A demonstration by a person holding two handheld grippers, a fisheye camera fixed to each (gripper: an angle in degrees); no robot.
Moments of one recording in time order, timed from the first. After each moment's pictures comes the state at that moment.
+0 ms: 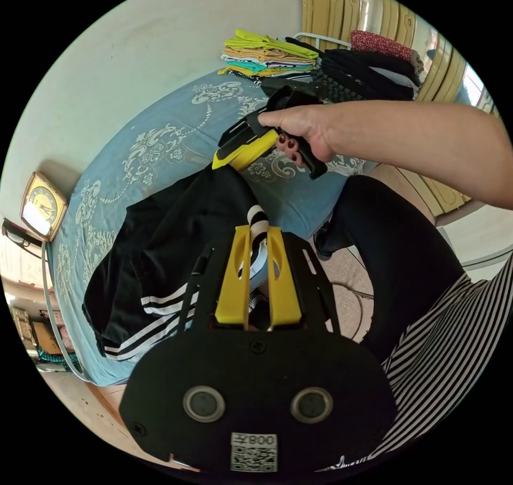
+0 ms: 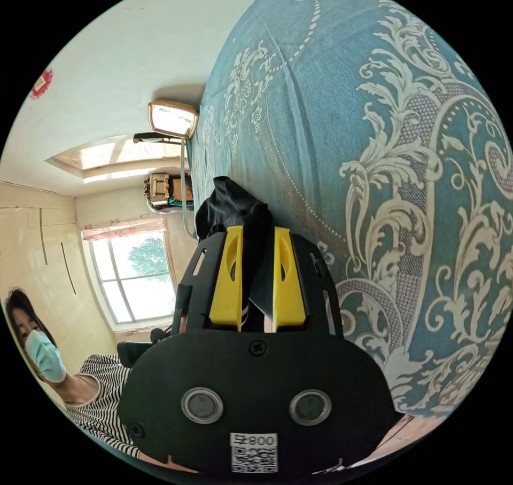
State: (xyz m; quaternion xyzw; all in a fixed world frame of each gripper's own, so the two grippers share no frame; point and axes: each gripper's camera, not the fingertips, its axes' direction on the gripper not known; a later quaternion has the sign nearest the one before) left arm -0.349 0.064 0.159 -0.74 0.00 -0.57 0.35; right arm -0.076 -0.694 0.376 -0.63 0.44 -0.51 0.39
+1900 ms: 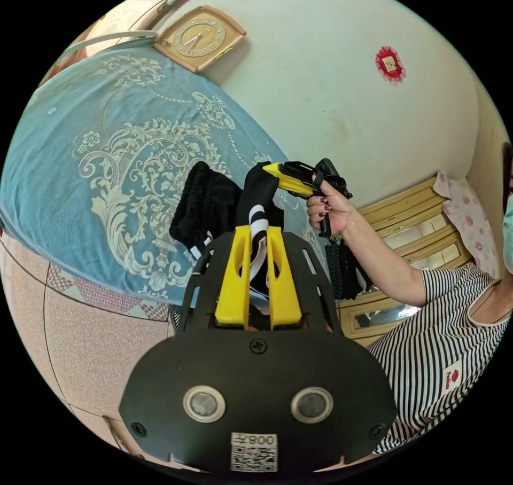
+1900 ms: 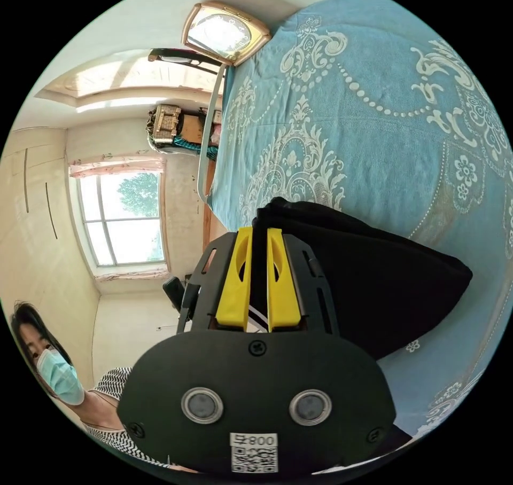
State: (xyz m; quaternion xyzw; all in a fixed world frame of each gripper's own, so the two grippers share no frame) left arm 0.195 0.006 -0.316 -0.39 -0.37 -0.81 0.23; right arm 0.191 -0.172 0.405 -0.71 0.44 -0.50 0.22
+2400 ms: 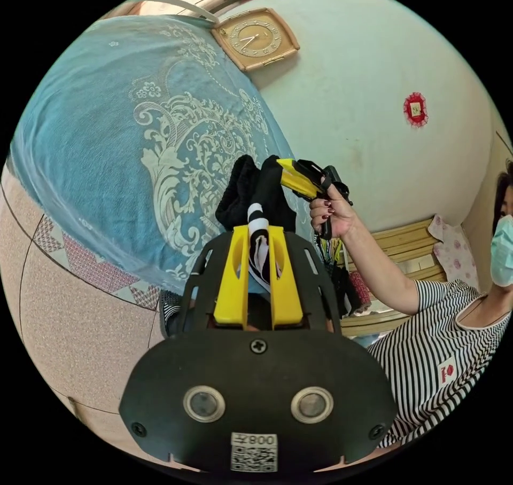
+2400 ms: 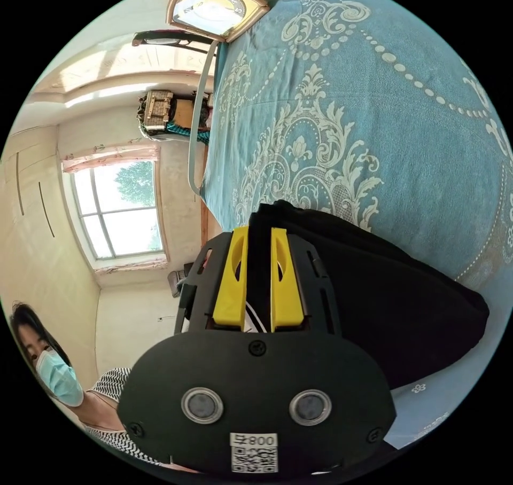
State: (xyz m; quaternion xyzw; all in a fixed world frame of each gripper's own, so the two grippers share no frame) left arm 0.331 -0.005 -0.323 -0.31 -0.43 -0.83 0.17; right arm 0.300 -0.054 0.402 -0.71 0.48 -0.48 0.18
